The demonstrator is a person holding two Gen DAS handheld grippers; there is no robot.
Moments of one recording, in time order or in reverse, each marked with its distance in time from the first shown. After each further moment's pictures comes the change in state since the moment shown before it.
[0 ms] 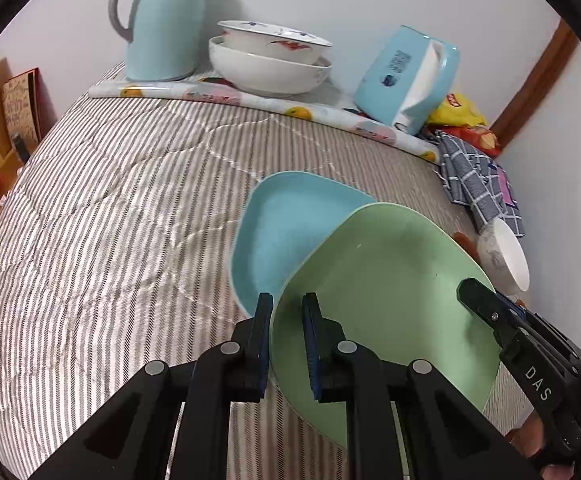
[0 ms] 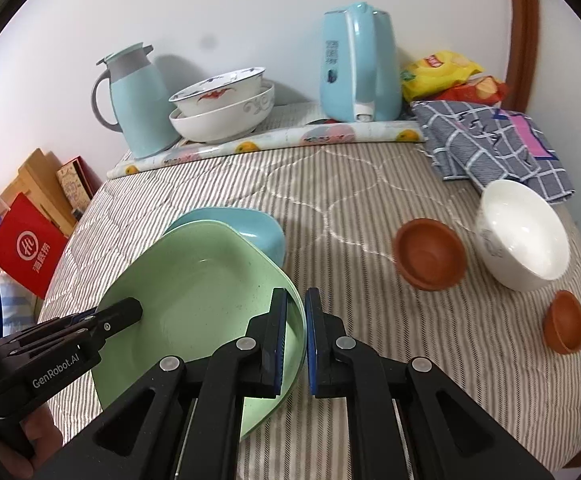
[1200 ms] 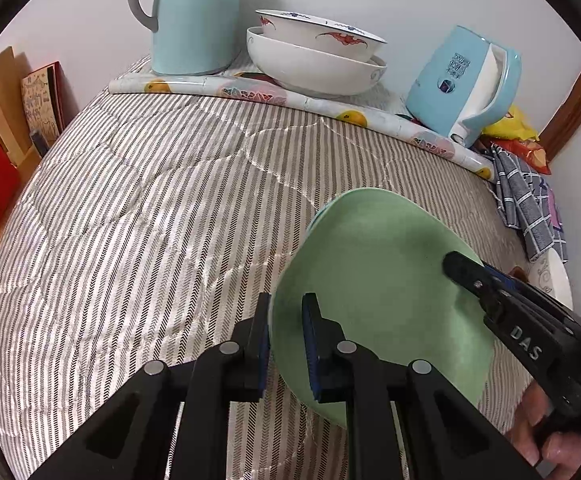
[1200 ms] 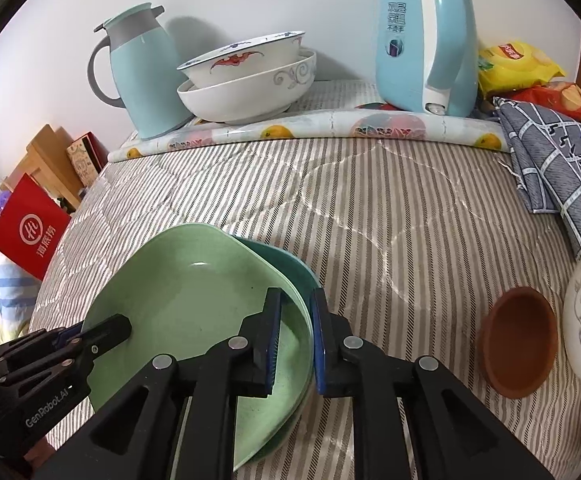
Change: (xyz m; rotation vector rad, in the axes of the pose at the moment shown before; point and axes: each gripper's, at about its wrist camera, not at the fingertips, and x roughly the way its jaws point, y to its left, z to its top) left arm 0.038 0.020 0.027 -0.041 0.003 0.105; right arm 0.093 0.015 0.045 -0.084 0.084 0.103
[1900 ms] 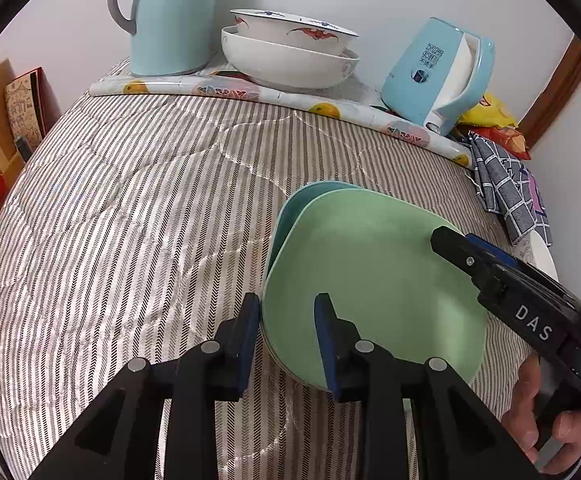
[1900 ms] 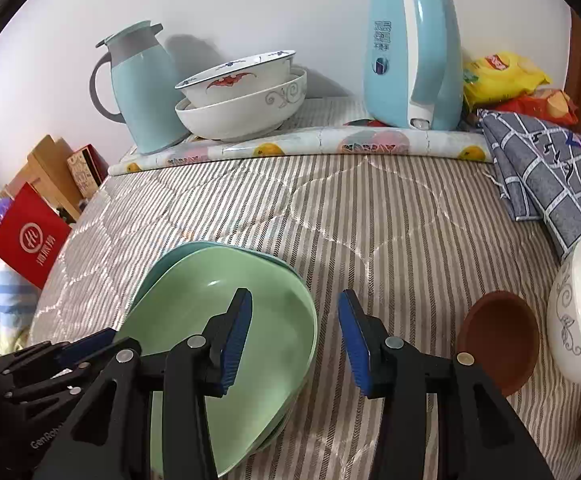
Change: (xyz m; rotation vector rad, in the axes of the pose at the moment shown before) left arm -0.005 -0.010 -0.009 0.040 0.001 -0.046; right arm -0.019 -0.007 -0.003 0.015 -0.051 -0.009
